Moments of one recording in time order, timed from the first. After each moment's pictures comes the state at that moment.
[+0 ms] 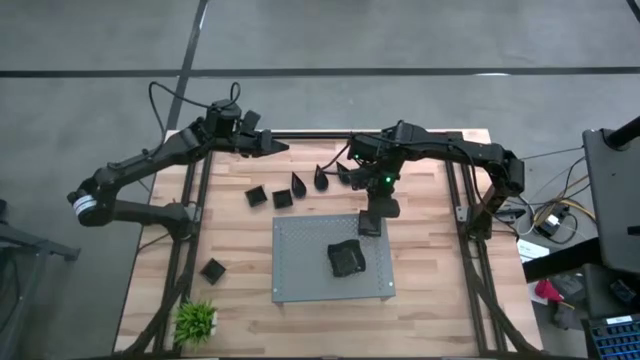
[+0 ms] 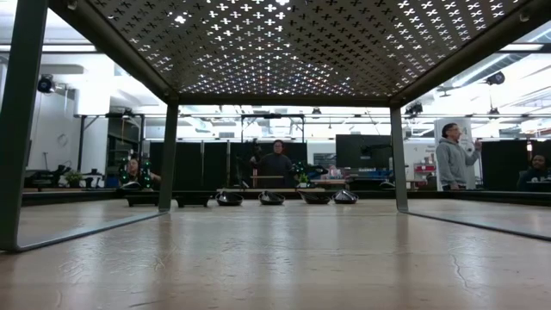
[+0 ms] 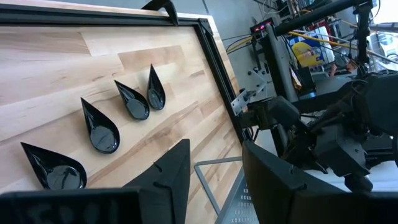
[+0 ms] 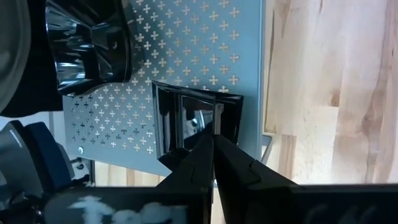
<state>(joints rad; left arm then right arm) 0.65 1.11 0.98 -0.29 0.42 -0.86 -0.25 1.72 1.68 -1.37 -0.52 -0.17</state>
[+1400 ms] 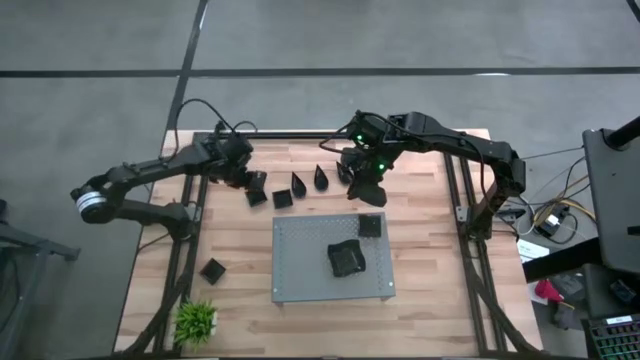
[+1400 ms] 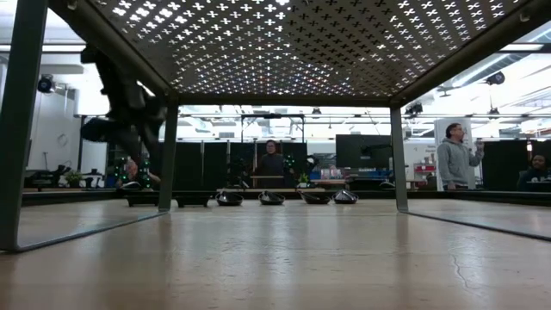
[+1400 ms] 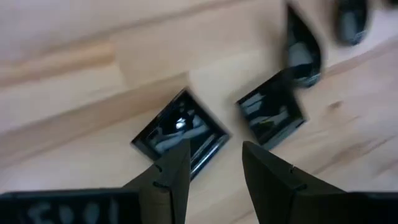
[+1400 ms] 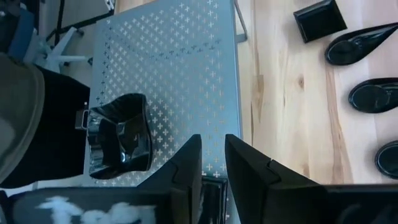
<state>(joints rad) 0.65 1.15 0.74 -0.72 0.13 -0.67 -0.26 1.71 1.82 -1.19 -0.52 -0.02</state>
